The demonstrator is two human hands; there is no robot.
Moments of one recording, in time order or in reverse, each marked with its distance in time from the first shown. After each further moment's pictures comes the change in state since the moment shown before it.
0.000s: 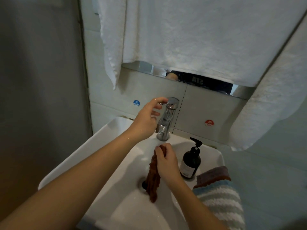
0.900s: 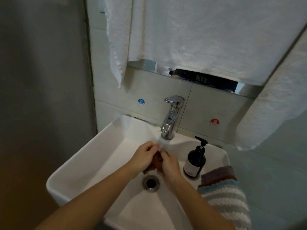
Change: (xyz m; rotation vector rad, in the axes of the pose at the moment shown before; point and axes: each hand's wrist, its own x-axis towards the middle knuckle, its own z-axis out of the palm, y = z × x) left_hand -0.074 -0.074 0.034 -0.240 -0.054 -0.518; right_hand 0.018 0.035 0.016 0.218 0.029 0.294
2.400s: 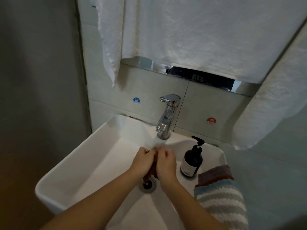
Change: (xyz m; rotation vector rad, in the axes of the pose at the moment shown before) left_hand 0.002 -0.007 0.021 0.017 0.105 -0.197; right_hand -0.004 -0.005 0.007 -0.114 0.186 -0.134
